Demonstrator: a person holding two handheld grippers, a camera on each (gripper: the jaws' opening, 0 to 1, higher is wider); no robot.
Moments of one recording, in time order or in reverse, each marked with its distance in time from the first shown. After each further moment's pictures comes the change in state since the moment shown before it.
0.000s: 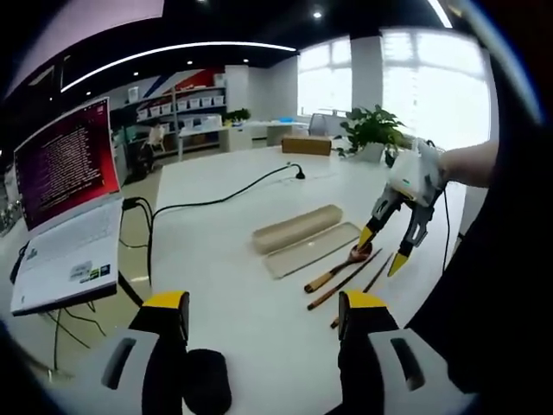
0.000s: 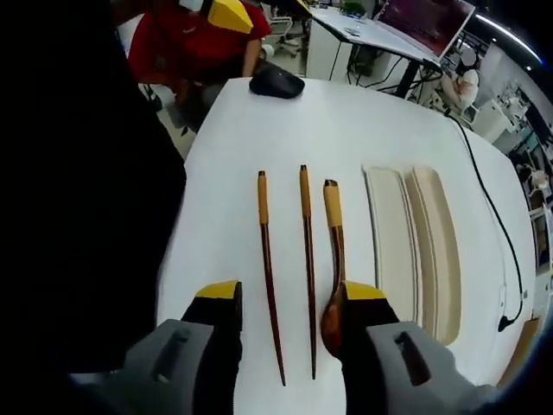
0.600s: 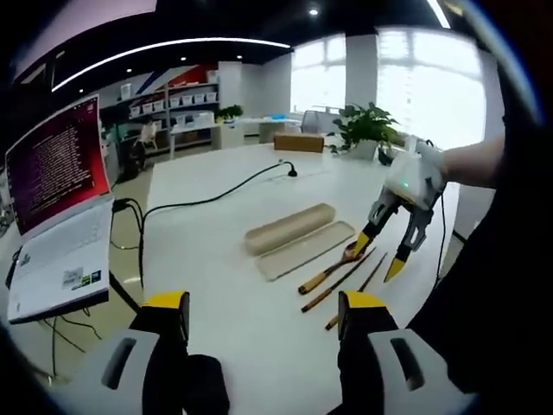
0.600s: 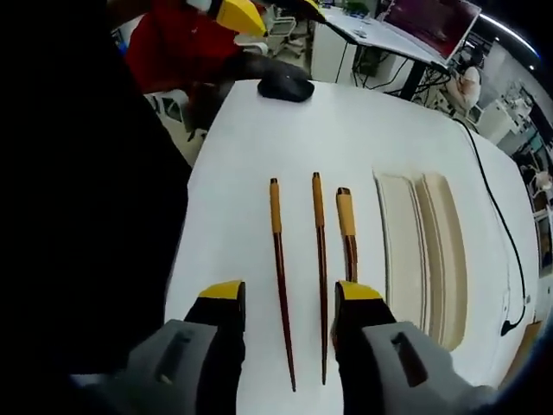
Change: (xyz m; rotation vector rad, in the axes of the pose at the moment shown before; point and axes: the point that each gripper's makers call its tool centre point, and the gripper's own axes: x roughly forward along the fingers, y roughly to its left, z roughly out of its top) left arm 0.005 -0.006 0.011 0.013 0.000 -0.042; right arm 0.005 0.009 0.006 0.037 -0.006 0.021
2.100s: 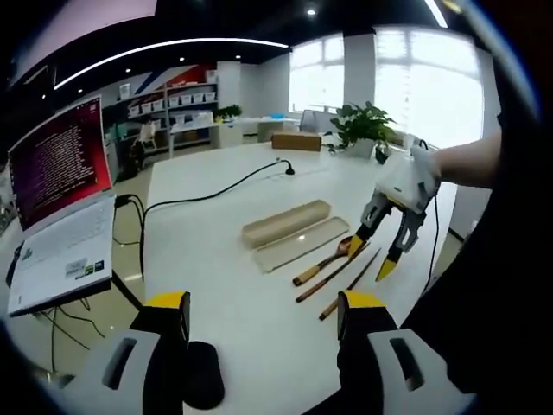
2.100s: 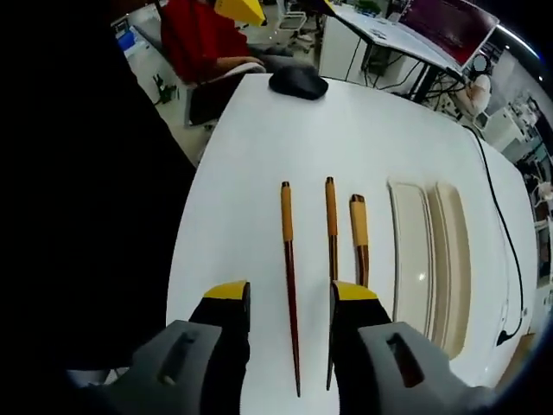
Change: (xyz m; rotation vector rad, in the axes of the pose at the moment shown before) left arm -0.018 -0.008 -0.012 -0.001 0.020 -0.003; right arm 0.008 0.012 0.009 -0.091 0.043 0.013
